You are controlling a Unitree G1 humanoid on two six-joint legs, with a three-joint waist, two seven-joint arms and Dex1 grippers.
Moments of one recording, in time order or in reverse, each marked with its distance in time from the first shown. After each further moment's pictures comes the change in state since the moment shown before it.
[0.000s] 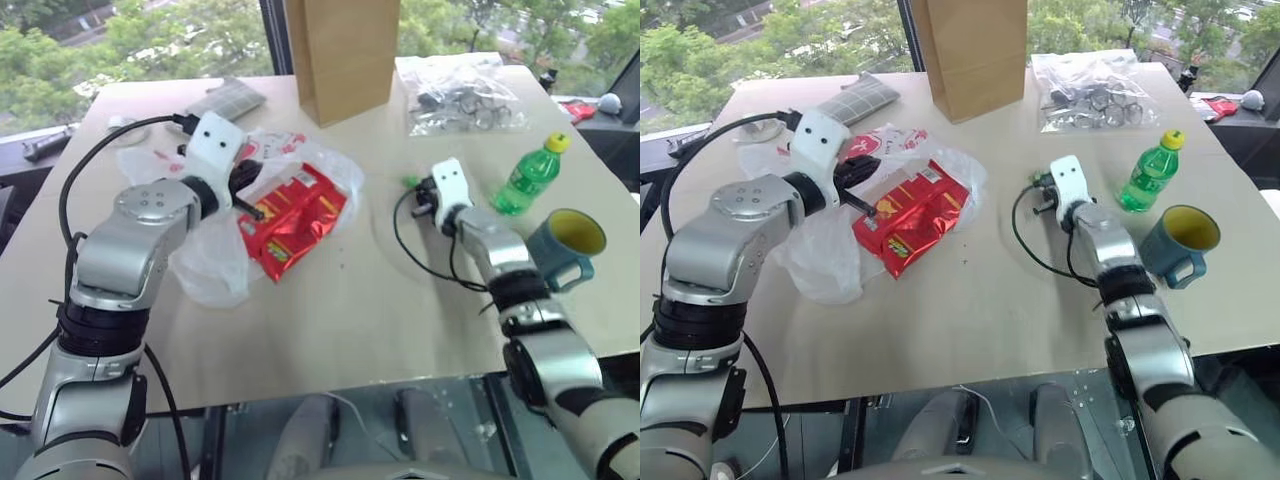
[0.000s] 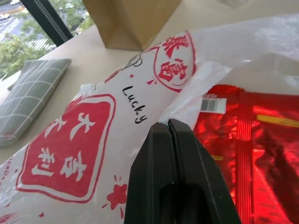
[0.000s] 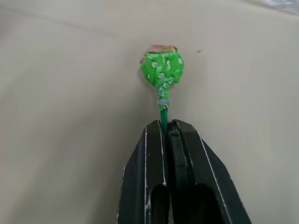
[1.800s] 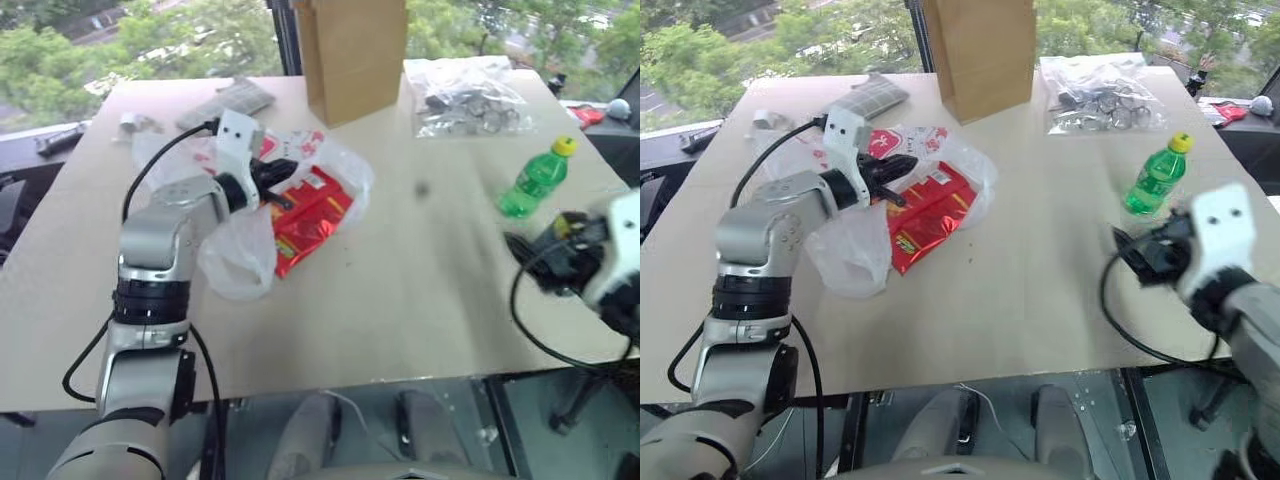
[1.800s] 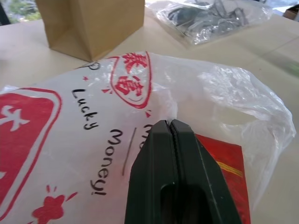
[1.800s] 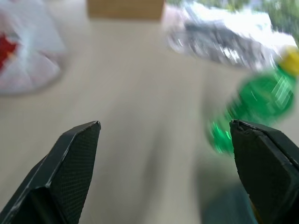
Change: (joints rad) left arm -0.122 -0.214 0.074 0.280 -0.070 -0.065 -0.164; right arm 0.613 -0.314 -0.746 -1.416 0.576 0.916 -0.150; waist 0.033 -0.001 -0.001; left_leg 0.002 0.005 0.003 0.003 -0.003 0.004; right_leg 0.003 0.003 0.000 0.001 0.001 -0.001
